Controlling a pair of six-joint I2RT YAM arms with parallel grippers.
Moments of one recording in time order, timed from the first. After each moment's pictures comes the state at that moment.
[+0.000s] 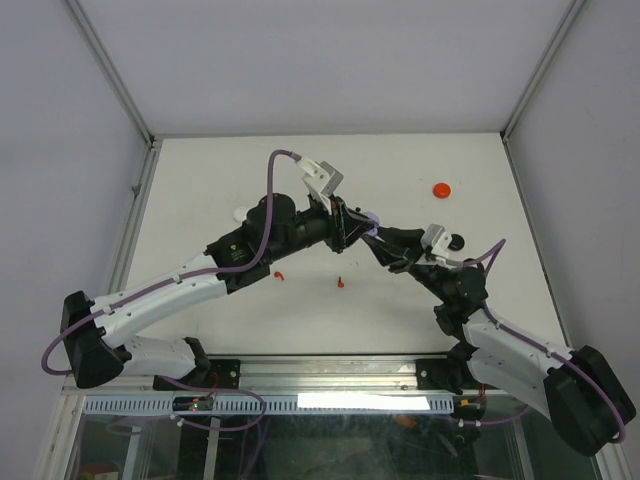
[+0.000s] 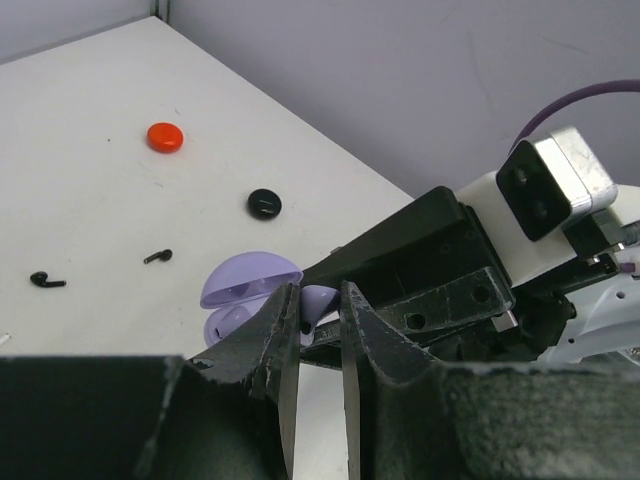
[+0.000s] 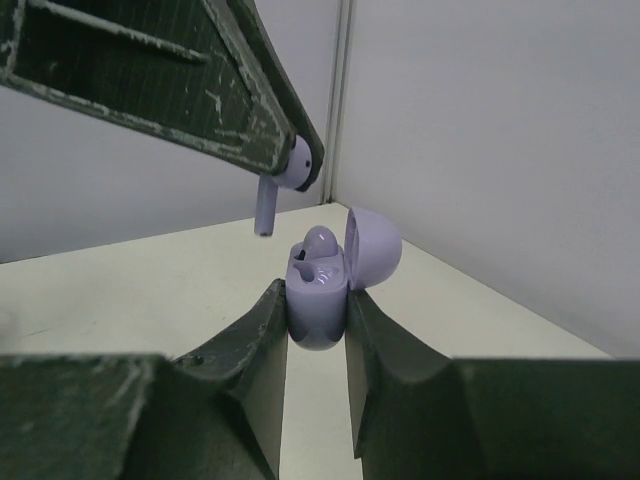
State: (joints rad) left arm -1.00 1.25 1.13 0.08 0.06 -0.37; right arm 0.60 0.90 0.22 1.13 -0.35 0.06
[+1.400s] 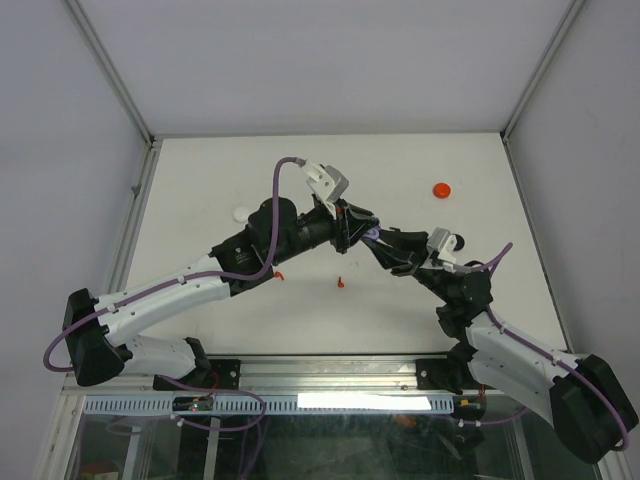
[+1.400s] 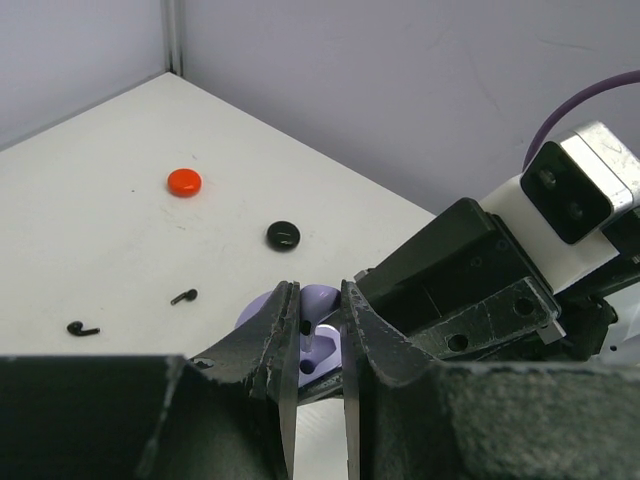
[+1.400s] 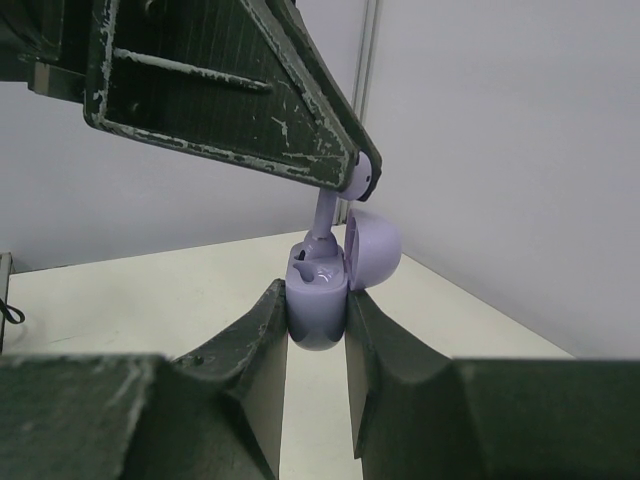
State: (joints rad) left arm -1.03 1.27 1.11 0.18 0.03 -0.24; right arm 0.60 0.84 0.22 1.13 -0.40 0.09
